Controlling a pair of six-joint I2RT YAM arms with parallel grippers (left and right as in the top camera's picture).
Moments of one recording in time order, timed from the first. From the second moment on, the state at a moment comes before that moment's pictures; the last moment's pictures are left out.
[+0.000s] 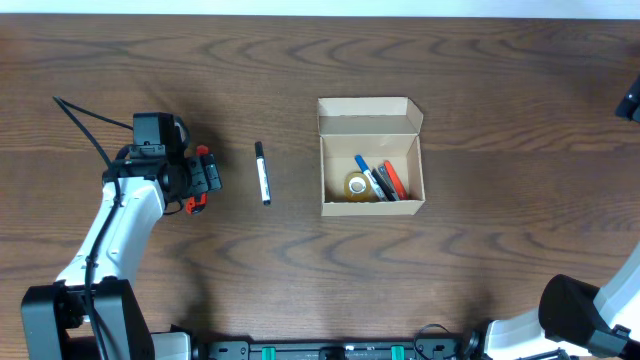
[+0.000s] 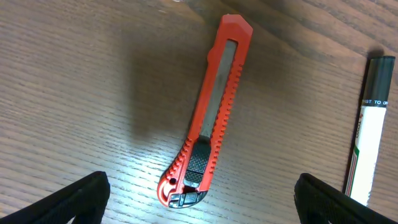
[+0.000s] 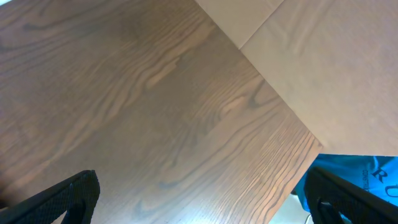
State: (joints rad) left arm 0.05 1.52 0.92 -0.60 0.02 -0.22; right arm -0.34 1.70 2.39 -1.69 0.44 0.23
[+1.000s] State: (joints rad) left arm 0.05 1.66 0.92 -0.56 0.07 -0.07; right arm -0.34 1.70 2.39 -1.69 0.44 0.23
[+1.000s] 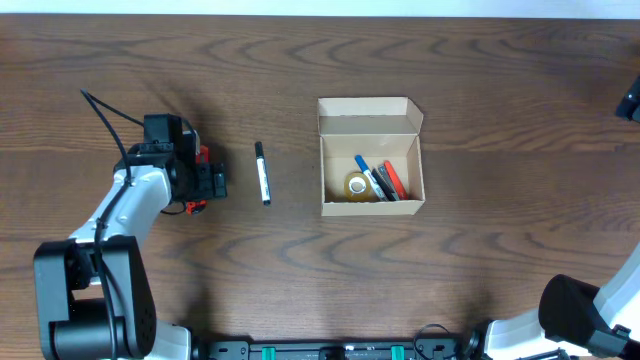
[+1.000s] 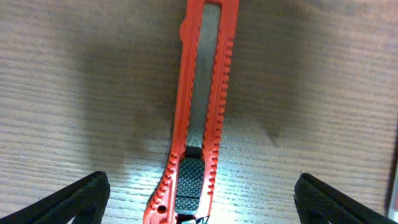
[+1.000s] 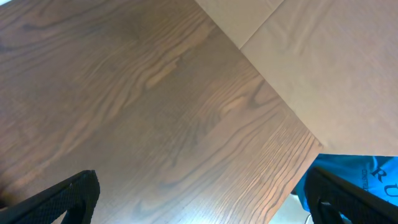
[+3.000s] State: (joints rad) left arm 0.05 1.75 0.96 -0.56 0.07 -0.07; right arm -0.34 1.70 2.39 -1.69 0.44 0.23
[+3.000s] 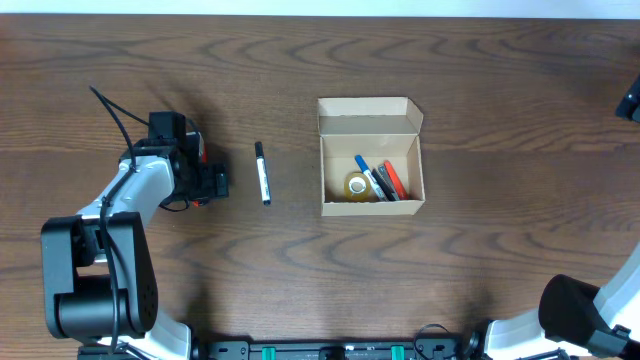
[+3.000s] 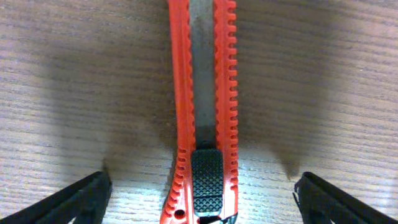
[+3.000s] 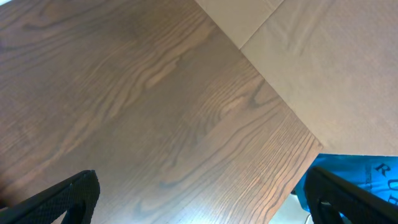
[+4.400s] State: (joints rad) left arm 0.05 1.76 1.05 -0.51 -0.03 -0.07; right arm -0.34 1.70 2.39 -1.69 0.44 0.23
